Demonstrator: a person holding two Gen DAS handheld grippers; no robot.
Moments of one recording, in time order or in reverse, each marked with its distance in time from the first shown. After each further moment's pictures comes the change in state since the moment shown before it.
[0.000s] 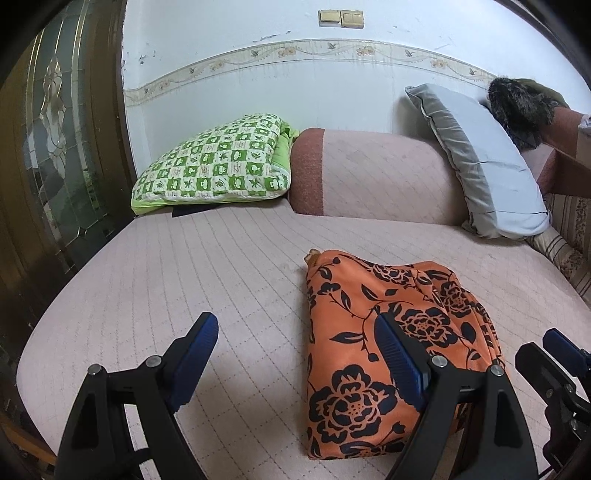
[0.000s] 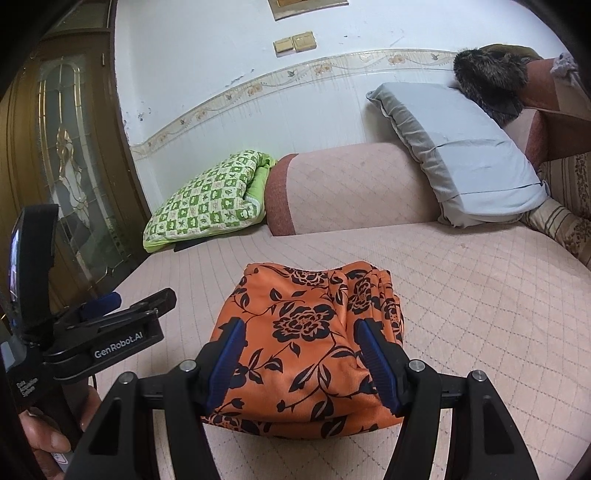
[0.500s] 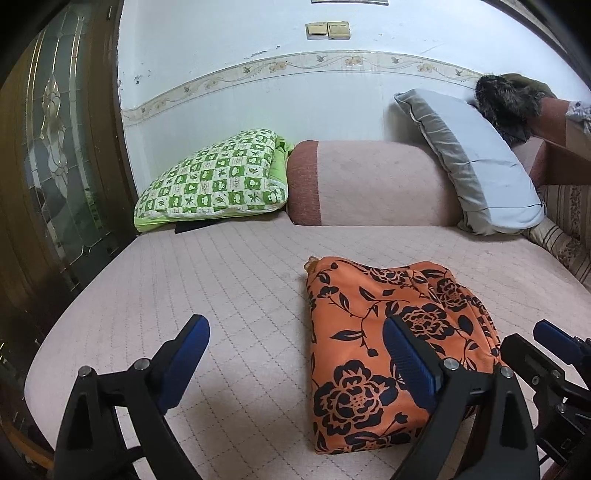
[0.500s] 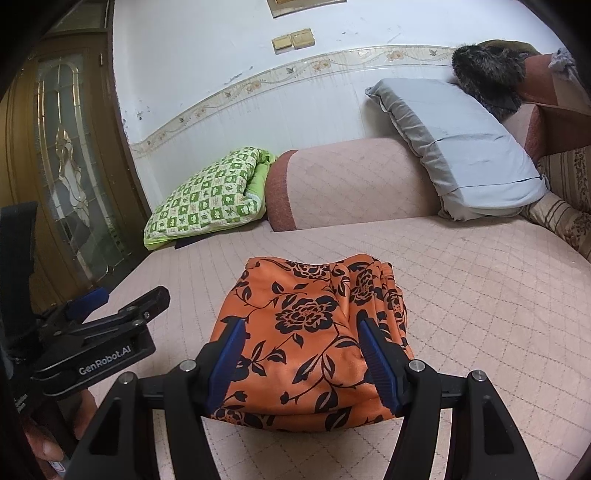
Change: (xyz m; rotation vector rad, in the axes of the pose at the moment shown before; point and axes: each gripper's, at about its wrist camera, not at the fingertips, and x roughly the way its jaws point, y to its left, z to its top) left arm -0.017 -0.003 -0.006 0.053 -0.057 0.011; right arm 0.000 0.001 -0.007 0.007 0.008 0.001
